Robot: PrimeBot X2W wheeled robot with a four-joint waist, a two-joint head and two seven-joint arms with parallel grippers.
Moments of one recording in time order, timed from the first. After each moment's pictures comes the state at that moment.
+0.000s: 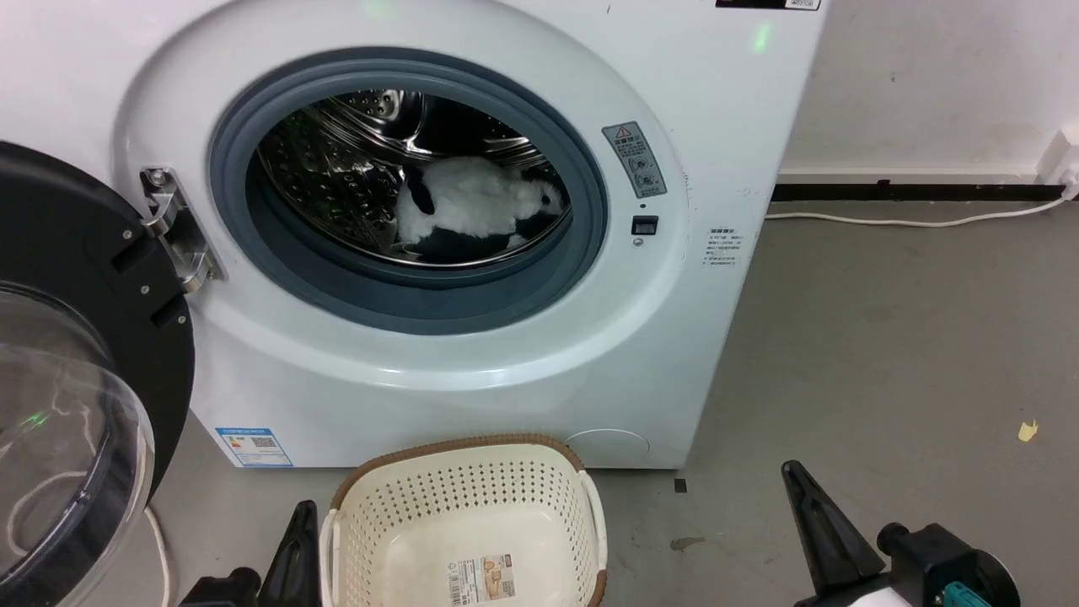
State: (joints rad) left arm 0.16 0.05 0.02 0.06 -0.16 -0.04 -0.19; right arm 0.09 -0.05 0.10 0.05 0.08 0.13 -0.19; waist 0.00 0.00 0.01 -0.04
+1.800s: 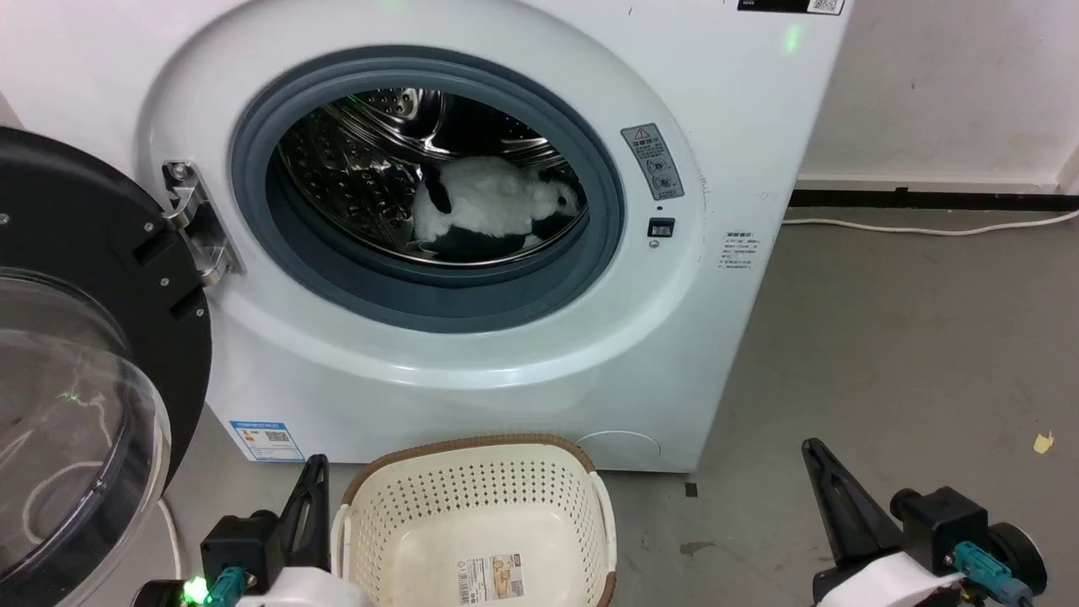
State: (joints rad) left arm 0.07 0.05 0.01 0.03 -0.07 -0.02 -0.08; right arm 0.05 -0.05 0.04 0.03 0.03 0.13 -0.08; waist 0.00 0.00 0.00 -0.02
